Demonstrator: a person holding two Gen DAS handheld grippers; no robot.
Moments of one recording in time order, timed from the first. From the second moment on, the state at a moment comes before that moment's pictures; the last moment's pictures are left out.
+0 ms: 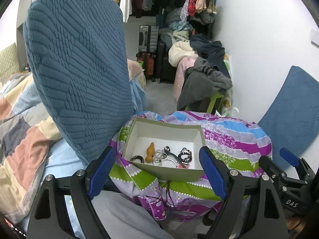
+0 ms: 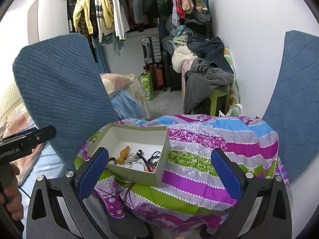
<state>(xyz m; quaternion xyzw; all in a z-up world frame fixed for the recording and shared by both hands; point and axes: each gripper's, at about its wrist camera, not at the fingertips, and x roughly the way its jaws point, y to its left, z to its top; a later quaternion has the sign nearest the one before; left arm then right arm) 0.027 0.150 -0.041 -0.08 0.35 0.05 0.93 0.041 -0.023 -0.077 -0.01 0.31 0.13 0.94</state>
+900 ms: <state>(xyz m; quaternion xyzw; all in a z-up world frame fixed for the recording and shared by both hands) 0.040 0.142 -0.060 -0.07 0.36 0.03 0.93 0.041 -0.028 -0.084 -0.01 0.31 0.11 0.95</state>
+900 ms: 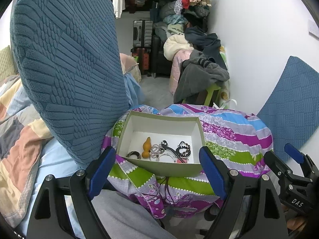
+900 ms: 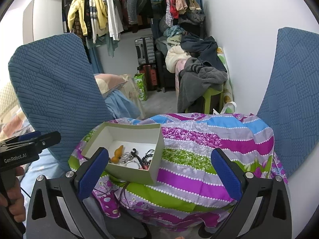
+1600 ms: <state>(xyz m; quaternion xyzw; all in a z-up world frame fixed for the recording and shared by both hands) 0.036 0.145 -0.061 -0.07 0.37 0.04 0.93 0.038 -0.032 -0.082 -0.02 0.30 0.09 0.95</state>
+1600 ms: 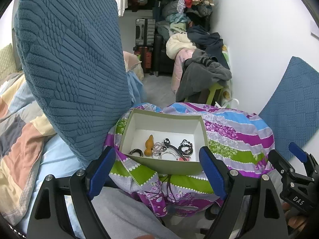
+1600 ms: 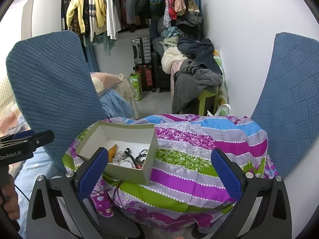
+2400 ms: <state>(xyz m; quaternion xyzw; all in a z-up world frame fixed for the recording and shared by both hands) 0.034 0.140 -0.061 -0.07 0.37 0.04 0.93 0.036 -0.033 -0.080 -0.03 0.30 0.08 0.95</state>
